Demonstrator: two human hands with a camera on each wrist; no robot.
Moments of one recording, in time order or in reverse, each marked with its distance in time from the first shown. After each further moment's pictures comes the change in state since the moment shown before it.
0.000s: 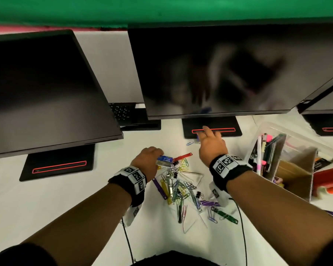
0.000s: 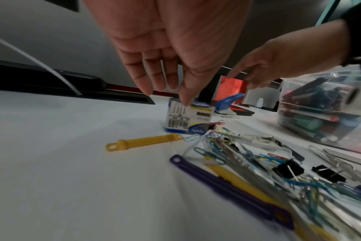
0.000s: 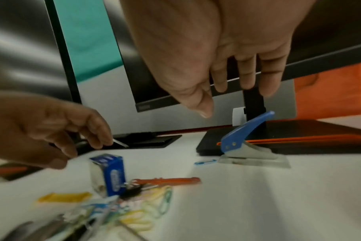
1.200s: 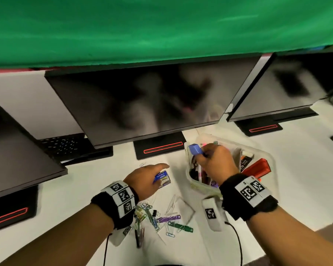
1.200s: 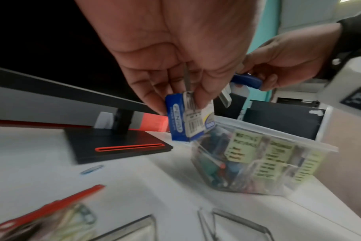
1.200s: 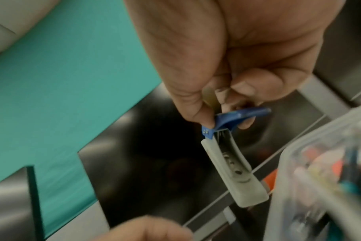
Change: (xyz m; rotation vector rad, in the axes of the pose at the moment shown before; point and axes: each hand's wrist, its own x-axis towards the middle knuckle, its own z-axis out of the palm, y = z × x) left_hand -0.001 0.138 -0.016 -0.037 -0.058 0.353; right_hand -0.104 0.104 -0.092 0.612 0.301 0.311
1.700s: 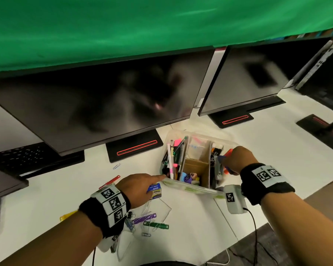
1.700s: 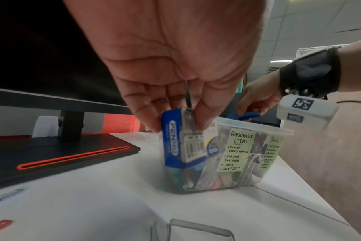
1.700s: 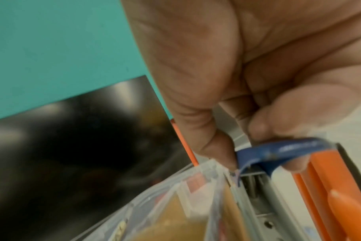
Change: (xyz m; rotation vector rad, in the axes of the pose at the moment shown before) left_hand 0.012 0.062 0.022 0.227 -0.217 0.108; right_hand 0.024 0.133 -0.080 -0.281 -0.091 0.434
